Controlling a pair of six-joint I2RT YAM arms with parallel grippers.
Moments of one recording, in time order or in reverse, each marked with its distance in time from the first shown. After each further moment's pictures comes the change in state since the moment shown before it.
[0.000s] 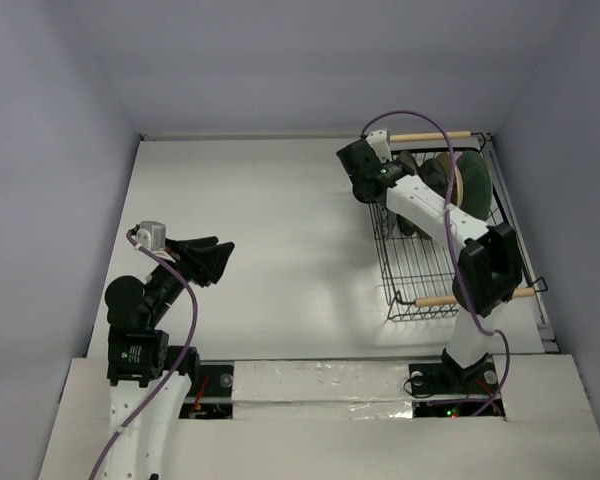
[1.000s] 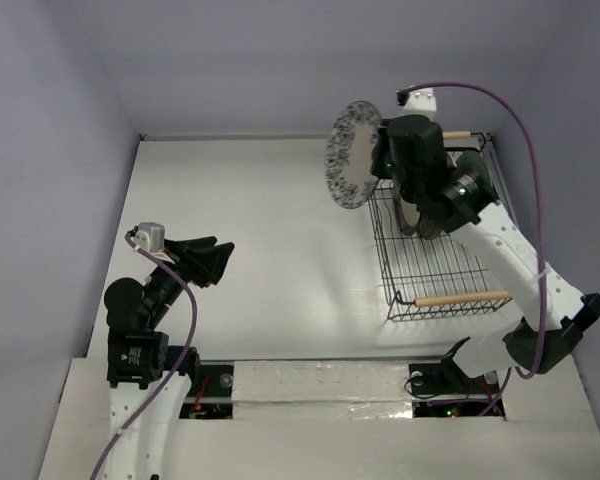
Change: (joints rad) left arm 0.000 -0.012 0.000 0.000 -0.005 0.000; right arm 0.121 -0.405 0.163 0.032 -0.249 0.100
